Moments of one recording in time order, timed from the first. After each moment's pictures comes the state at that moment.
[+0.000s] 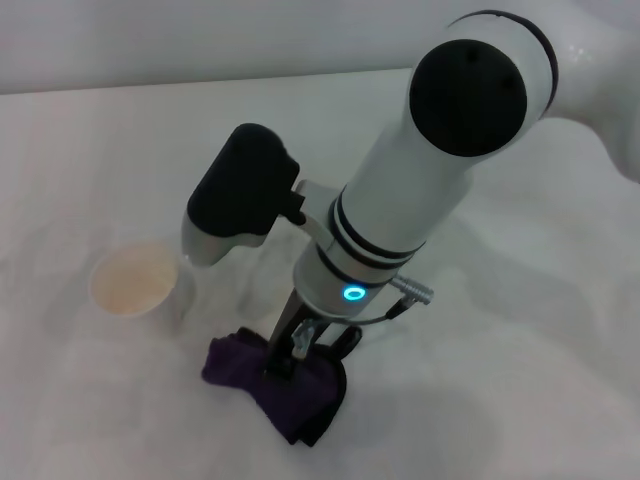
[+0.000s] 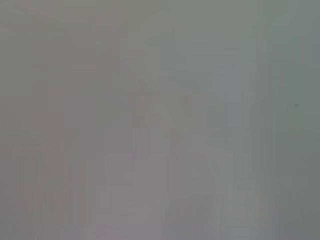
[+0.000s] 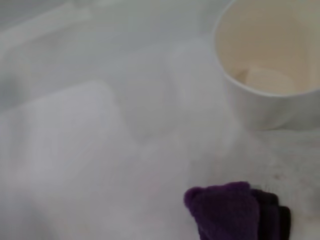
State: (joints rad) left arm -0.22 -2.07 1.29 0.11 0.23 1.42 -0.19; right arm 0.91 2.03 -2.16 -1.05 1.02 1.13 -0.29
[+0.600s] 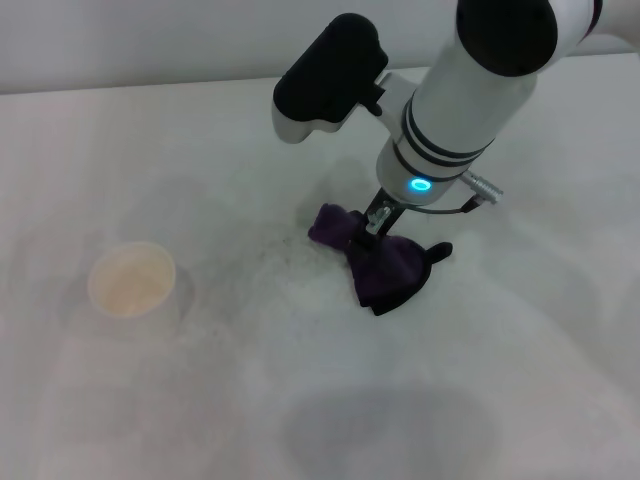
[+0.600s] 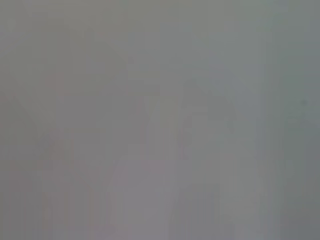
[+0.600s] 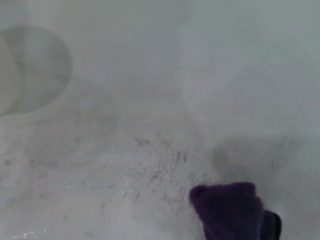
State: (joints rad) left arm -0.22 -2.08 1.28 0.11 0.22 1.42 -0.19; right arm 0.91 2.02 -1.92 -0.98 0.60 1.22 -0.16
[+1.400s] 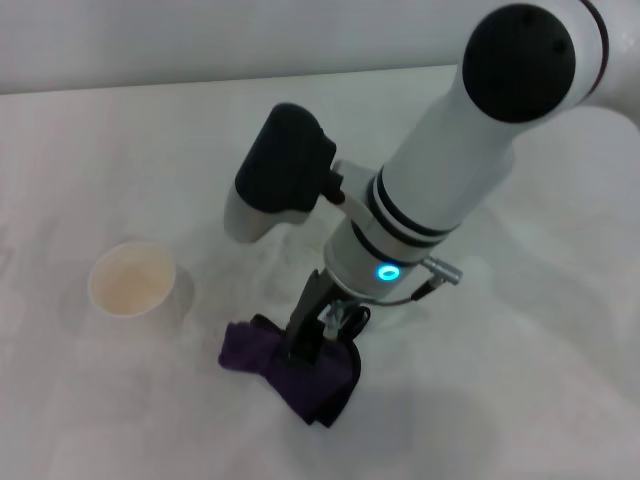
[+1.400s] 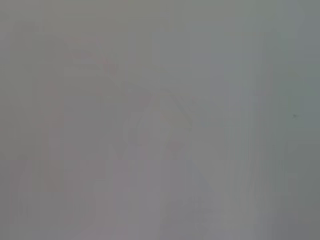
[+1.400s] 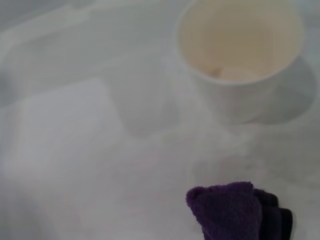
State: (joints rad) left arm -0.25 -2.08 1.29 0.11 0.21 1.42 -0.20; right arm 0.84 2.03 -2.02 -1.03 1.01 1.18 -0.49
